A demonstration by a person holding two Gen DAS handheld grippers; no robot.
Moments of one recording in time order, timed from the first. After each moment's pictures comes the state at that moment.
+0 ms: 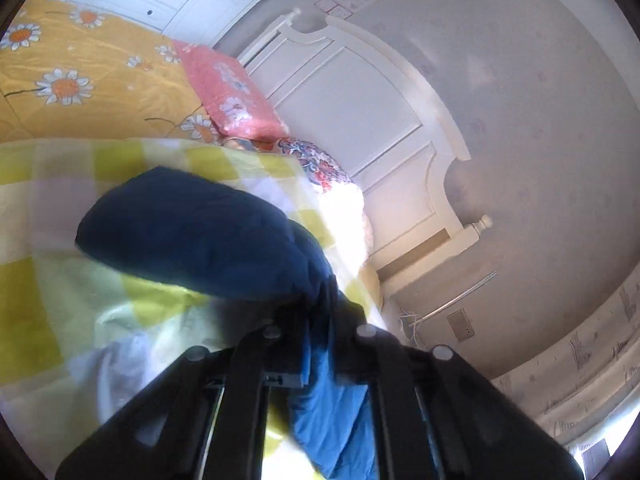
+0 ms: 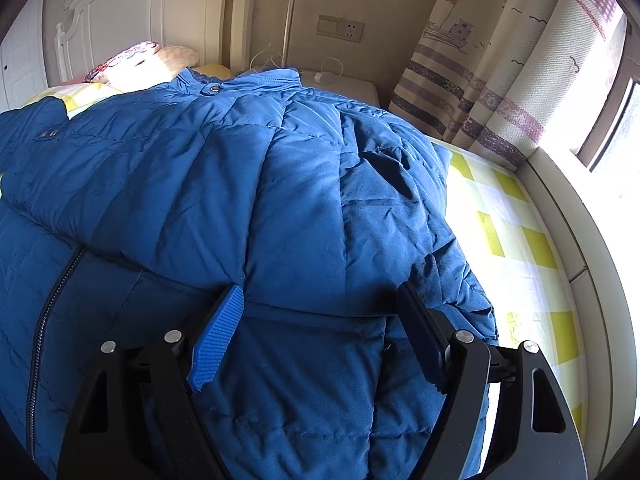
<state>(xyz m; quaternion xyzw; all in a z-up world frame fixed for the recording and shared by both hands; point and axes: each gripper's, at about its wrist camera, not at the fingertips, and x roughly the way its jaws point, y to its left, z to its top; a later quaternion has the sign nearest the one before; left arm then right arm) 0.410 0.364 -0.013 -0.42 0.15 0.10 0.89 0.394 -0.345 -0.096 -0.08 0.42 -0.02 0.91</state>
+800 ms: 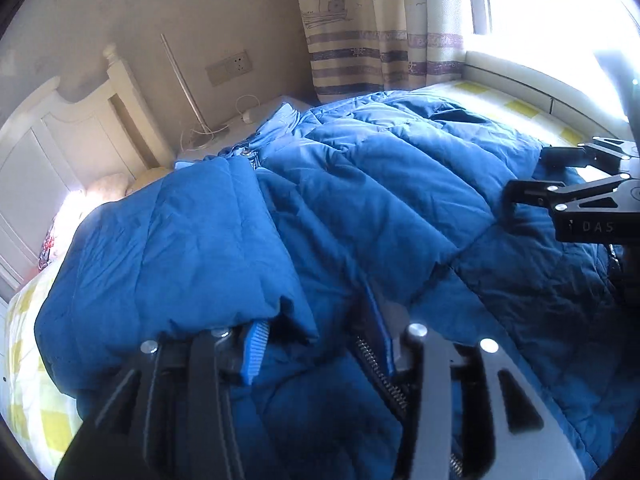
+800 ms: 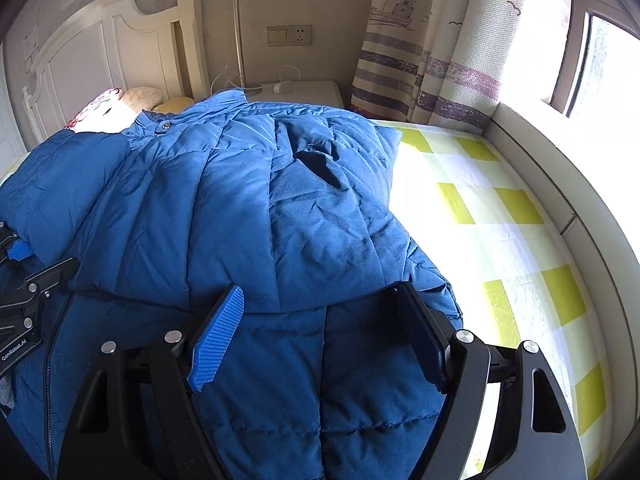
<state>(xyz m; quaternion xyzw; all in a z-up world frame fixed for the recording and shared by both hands) 0.396 -0.130 -0.067 0.21 0.35 -0.22 0.89 0.388 -0.388 -0.092 0.02 0.40 -0.06 0.91</state>
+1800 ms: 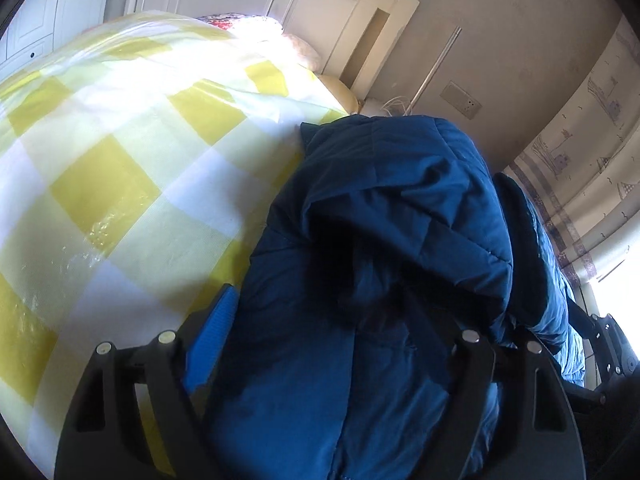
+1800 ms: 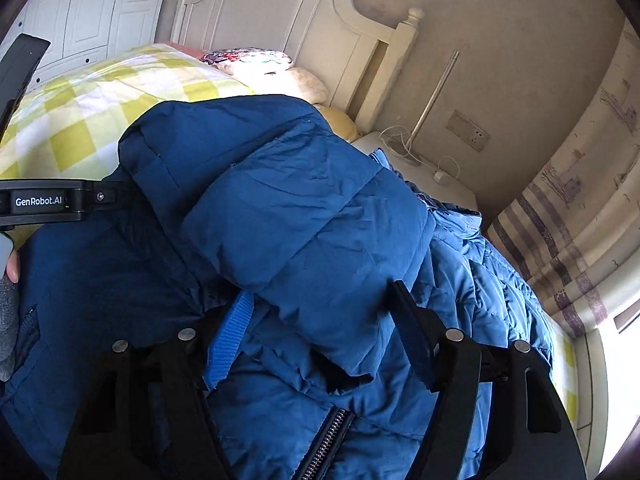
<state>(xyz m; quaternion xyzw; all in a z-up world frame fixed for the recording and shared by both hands) 0.413 0.133 -0.078 -0.21 0.40 0.01 0.89 0.414 -0.129 -0.068 -0.24 0.32 0.12 0.91</state>
